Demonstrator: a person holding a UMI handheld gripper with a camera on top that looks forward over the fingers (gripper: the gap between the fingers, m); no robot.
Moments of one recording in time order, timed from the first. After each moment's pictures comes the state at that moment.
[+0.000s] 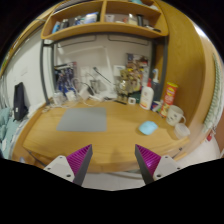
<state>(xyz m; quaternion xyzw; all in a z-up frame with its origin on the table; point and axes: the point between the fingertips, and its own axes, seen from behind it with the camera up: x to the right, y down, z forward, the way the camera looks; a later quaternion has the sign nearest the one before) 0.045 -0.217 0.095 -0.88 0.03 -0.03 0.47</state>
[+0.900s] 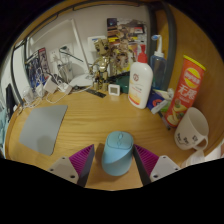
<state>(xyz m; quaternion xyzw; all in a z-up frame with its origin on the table) 0.201 -0.025 -0.015 -0.93 0.03 0.01 0.37</state>
